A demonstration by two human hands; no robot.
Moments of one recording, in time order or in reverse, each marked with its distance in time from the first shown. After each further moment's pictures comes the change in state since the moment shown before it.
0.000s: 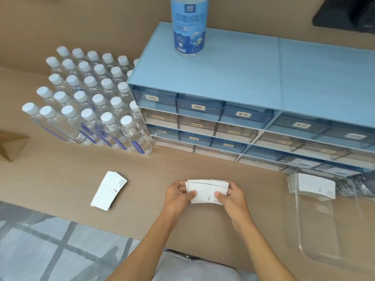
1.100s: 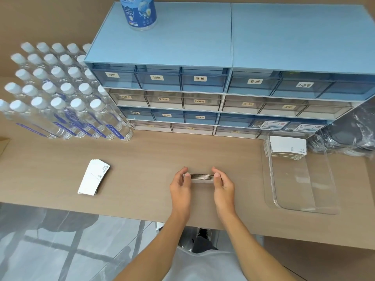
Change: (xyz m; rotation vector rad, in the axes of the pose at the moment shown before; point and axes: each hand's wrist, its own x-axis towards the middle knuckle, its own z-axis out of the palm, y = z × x) left_hand -0.049 -0.064 0.071 -0.088 0.131 0.254; right_hand -0.036 0.070 -0.026 0.104 0.195 -0.152
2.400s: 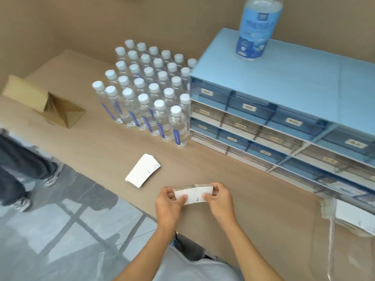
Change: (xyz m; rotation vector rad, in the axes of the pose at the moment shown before) left_hand 0.028 0.039 -0.144 0.131 0.395 -0.125; right_hand -0.009 -0.052 0.134 -0.408 -0.401 0.007
